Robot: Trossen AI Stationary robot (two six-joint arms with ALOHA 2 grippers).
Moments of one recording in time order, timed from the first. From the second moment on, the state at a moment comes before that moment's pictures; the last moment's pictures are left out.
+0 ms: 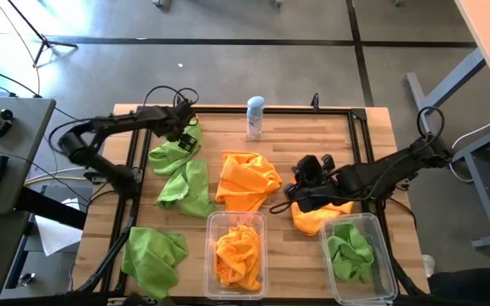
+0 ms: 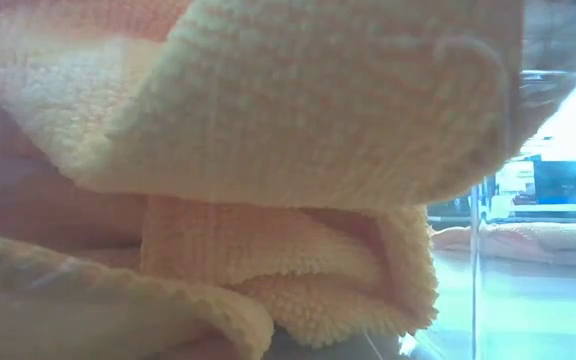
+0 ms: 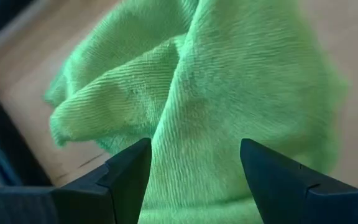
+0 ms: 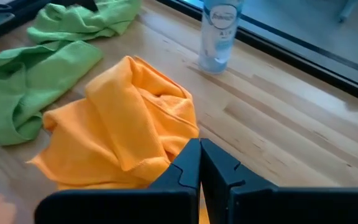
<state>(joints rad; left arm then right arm) 0.77 1.50 0.83 -0.71 -0.23 -0.19 0.36 1.40 1.20 -0.96 0.81 1.07</state>
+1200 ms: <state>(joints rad) 0.75 1.12 0.88 -0.69 -0.13 -0.23 0.27 1.40 1.20 -0.92 0.79 0.88</state>
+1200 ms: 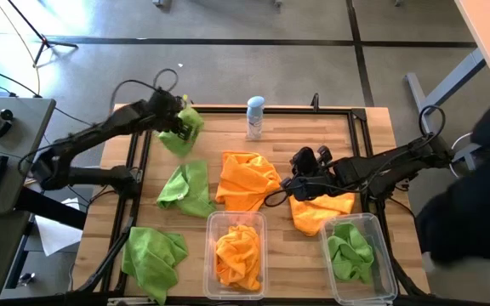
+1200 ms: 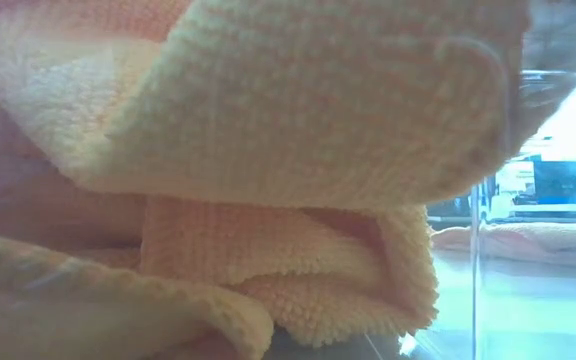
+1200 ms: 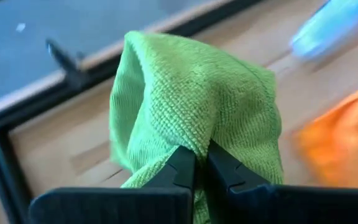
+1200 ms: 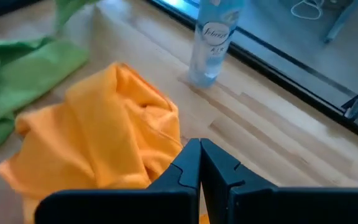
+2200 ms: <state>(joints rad) -0.18 1.48 1.58 -0.73 -0.57 -0.67 0.61 1.13 1.20 -1.14 0.69 0.76</state>
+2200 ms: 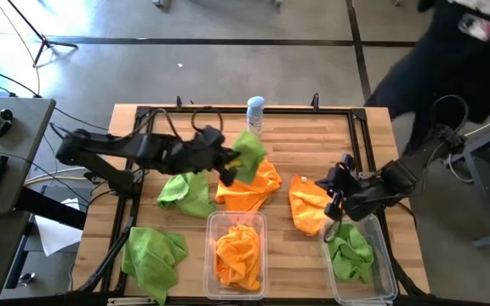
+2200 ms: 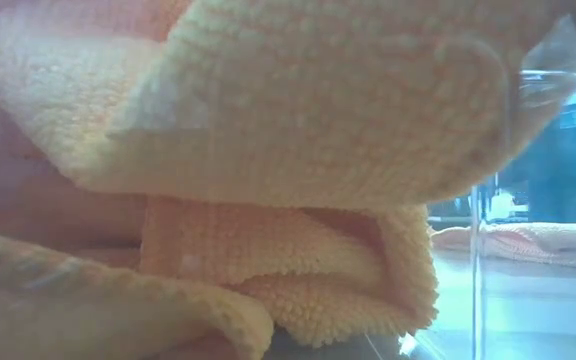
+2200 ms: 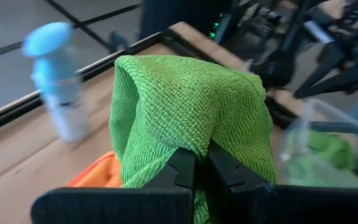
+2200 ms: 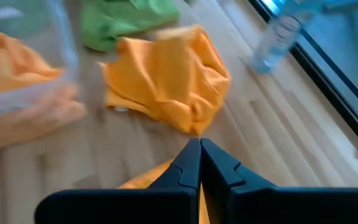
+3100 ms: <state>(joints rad) -0.26 1.82 1.91 -0.56 -0.58 -0.68 0.67 1.17 1.20 -0.70 0.84 0.65</state>
